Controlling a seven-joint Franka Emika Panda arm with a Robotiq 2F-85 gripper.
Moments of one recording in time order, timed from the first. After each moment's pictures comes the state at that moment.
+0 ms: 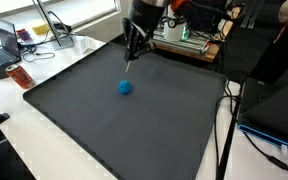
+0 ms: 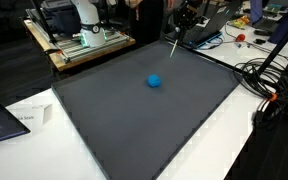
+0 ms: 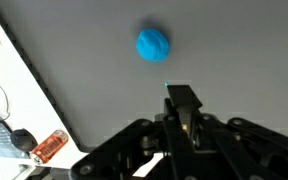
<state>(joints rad) 0.27 0.32 0.09 -1.79 -0.50 1.97 0.91</state>
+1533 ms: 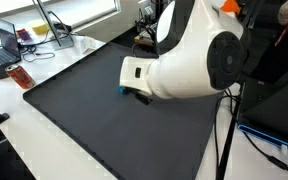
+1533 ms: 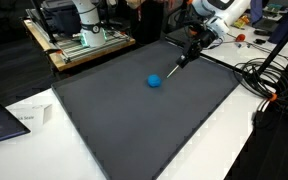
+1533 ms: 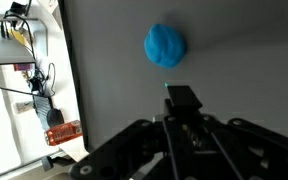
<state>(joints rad) 0.45 0.98 -0.03 -1.07 -0.62 1.49 0.76</state>
